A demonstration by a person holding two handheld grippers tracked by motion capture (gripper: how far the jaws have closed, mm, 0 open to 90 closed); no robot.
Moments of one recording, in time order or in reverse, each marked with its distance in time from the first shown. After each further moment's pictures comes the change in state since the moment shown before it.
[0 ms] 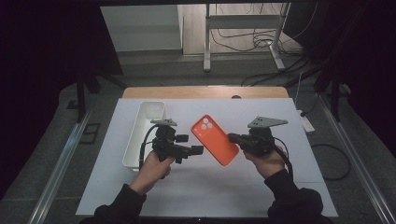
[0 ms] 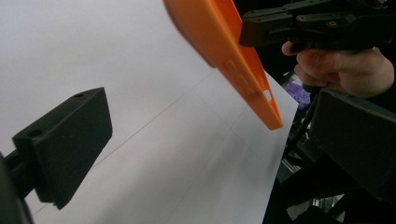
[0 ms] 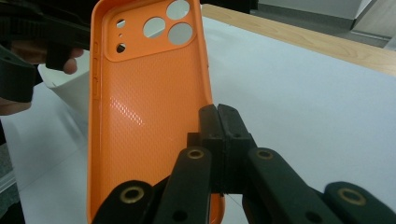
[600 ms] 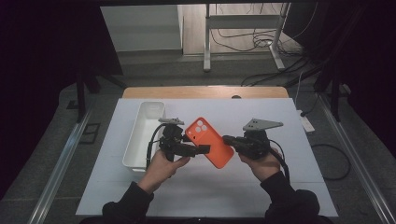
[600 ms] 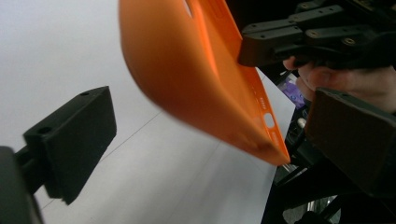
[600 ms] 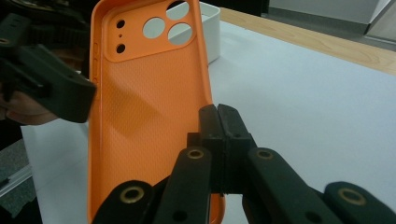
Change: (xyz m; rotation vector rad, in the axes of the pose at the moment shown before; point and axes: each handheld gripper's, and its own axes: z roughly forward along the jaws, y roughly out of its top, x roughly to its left) left arm -0.003 0.006 0.015 0.005 -0.018 -0.019; right arm 0.015 0.001 0.005 -0.011 0.034 -0.019
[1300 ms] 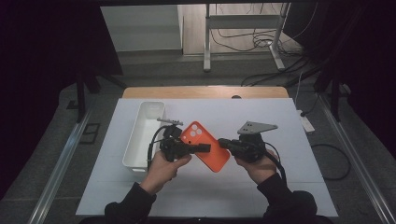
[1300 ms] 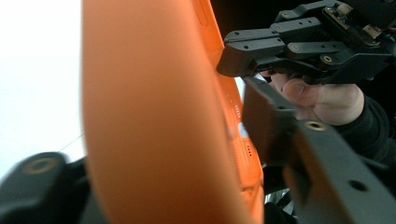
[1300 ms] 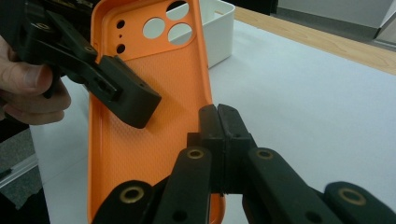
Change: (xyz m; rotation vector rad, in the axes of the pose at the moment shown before) left arm 0.005 -0.004 0.001 0.030 -0.133 -0.092; right arm 0.011 -0.001 0.006 0.009 0.020 -0.035
